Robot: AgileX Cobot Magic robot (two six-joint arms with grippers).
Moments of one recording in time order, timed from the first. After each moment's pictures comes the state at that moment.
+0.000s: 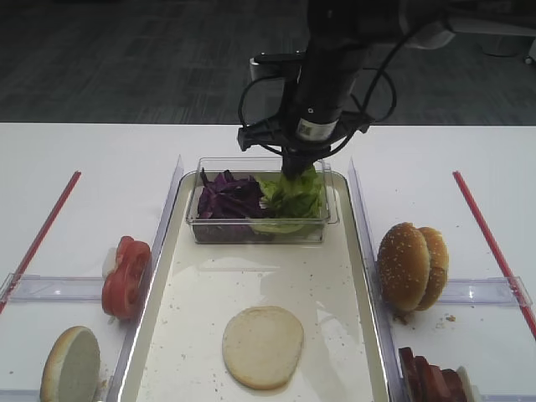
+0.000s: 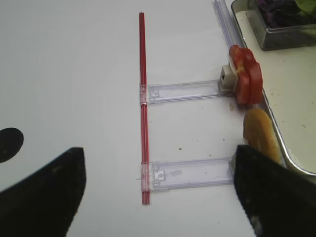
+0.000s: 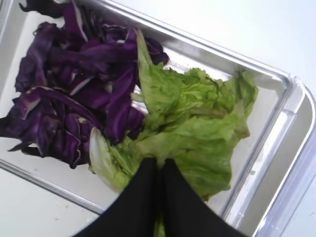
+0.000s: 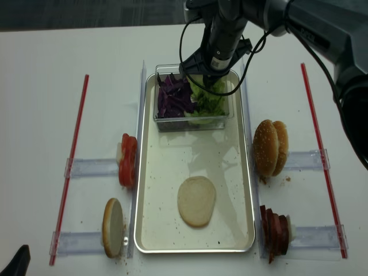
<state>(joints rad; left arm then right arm) 0.02 -0.02 -0.49 0.02 1.18 0.02 0.48 2.12 -1.77 0.17 0.99 0.04</state>
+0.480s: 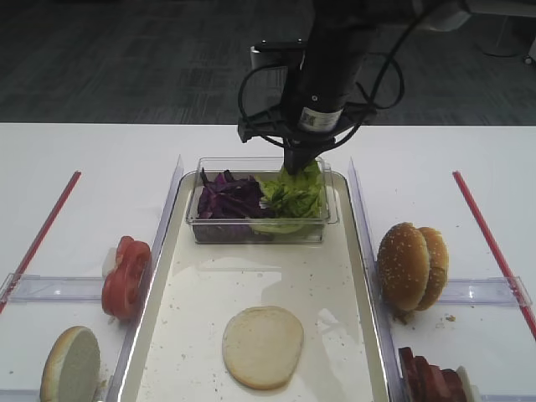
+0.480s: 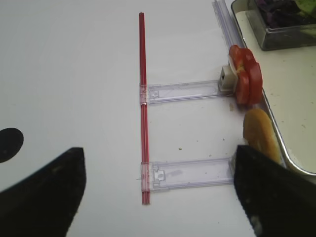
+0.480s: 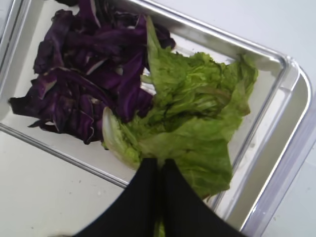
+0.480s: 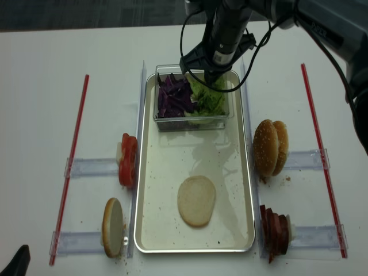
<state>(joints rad) 0.02 -0.02 -0.49 0.02 1.18 0.02 0.49 2.08 -1.77 0.17 1.05 0.04</state>
